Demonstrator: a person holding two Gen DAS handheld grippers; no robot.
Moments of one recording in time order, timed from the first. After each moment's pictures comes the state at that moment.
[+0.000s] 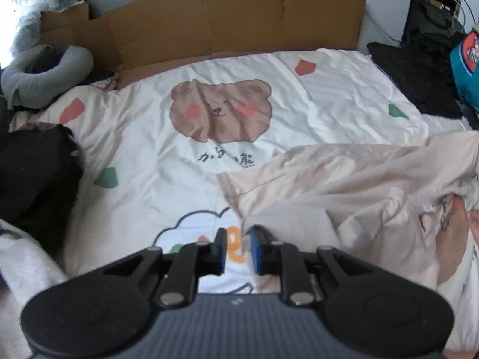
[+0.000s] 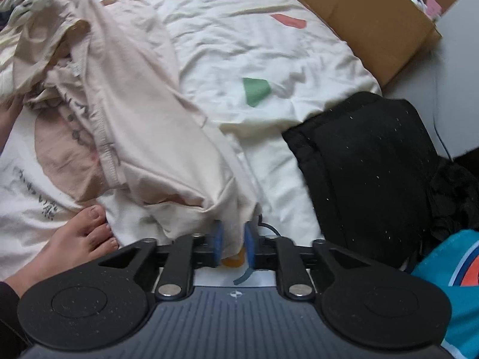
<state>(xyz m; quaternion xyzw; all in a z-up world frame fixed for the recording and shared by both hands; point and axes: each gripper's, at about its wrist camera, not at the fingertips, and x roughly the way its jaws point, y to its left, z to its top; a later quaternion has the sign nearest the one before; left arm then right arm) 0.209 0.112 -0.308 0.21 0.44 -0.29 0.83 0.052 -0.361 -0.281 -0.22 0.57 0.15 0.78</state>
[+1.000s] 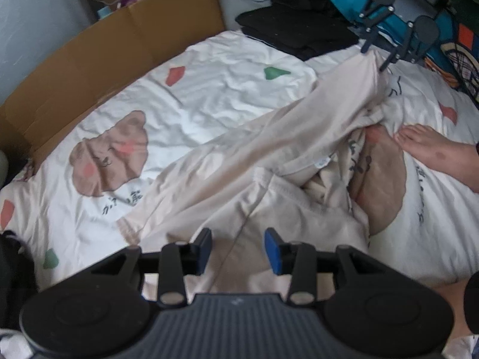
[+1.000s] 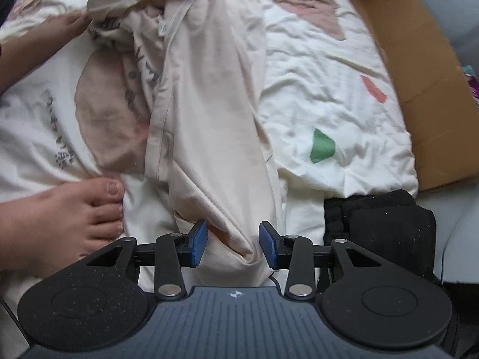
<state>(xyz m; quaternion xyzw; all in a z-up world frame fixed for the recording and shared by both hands) 0.130 0.031 -0.313 0.35 0.38 -0.44 0.73 0.048 -0.303 -0.298 -0.40 0.51 0.29 0.71</state>
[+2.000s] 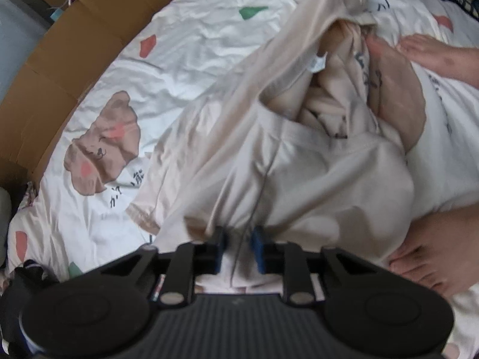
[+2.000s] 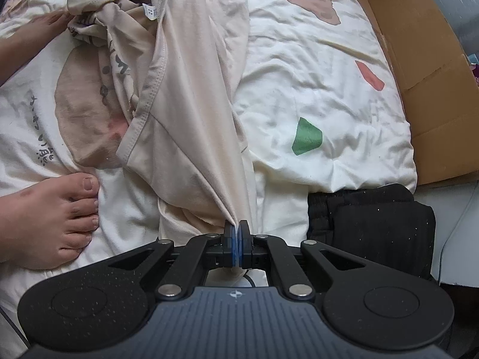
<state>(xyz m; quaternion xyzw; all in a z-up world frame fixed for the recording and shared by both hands) 0.140 0.036 -0.349 0.49 0.38 -0.43 0.66 0.081 -0.317 -0.299 -0.40 0.53 0.27 0.70</state>
